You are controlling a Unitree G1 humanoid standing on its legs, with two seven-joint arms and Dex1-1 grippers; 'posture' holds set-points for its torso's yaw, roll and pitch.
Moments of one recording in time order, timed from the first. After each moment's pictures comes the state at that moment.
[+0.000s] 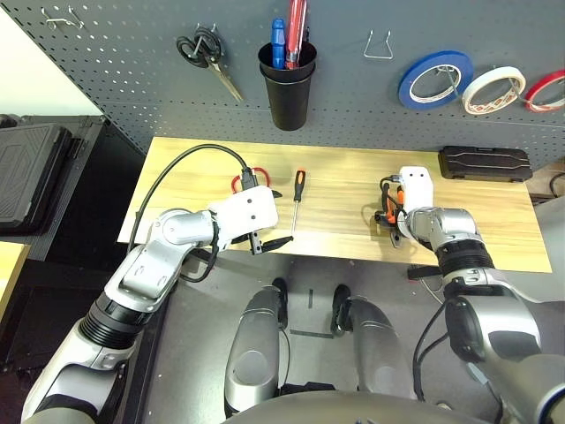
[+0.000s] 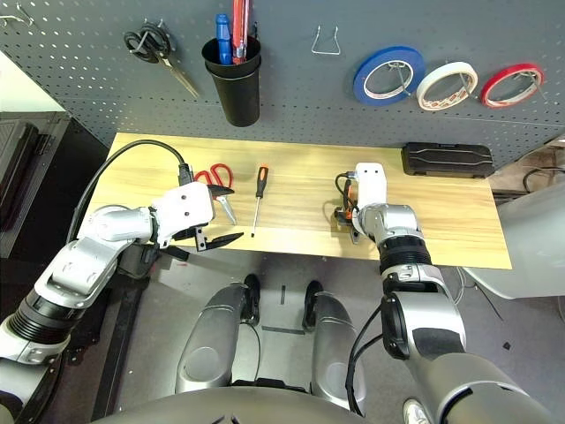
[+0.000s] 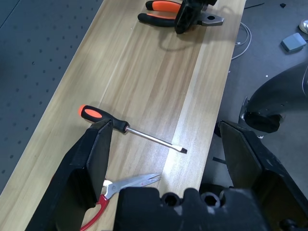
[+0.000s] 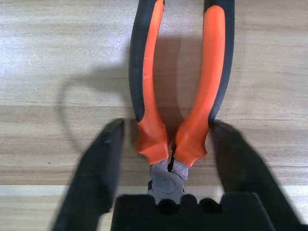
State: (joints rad) left arm -0.33 0.68 -0.30 -0.29 -0.01 0.32 -0.88; right arm -0.67 -0.22 -0.17 0.70 0.11 0.84 0.06
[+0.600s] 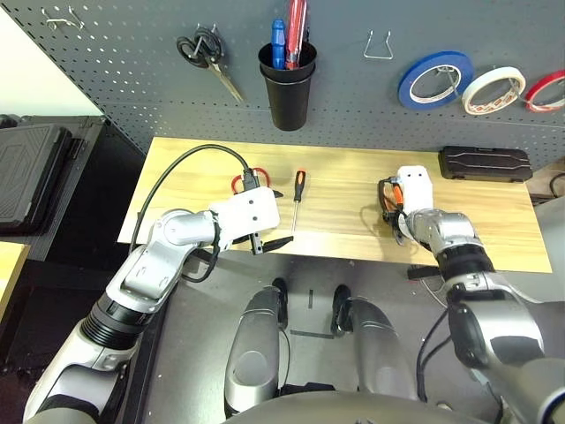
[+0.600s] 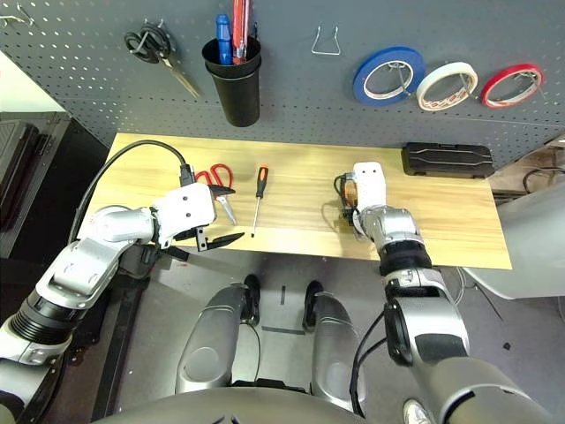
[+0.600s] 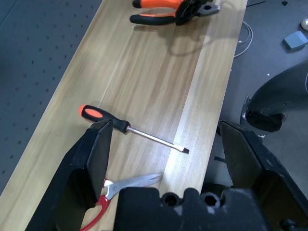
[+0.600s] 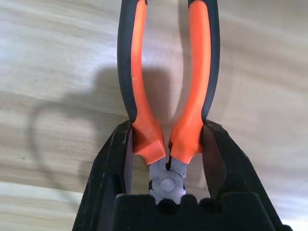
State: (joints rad) left arm -0.33 0.67 -0.29 -0.29 0.01 0.31 -0.88; right arm -0.53 -0.28 0.02 0.51 0.01 0.65 0.16
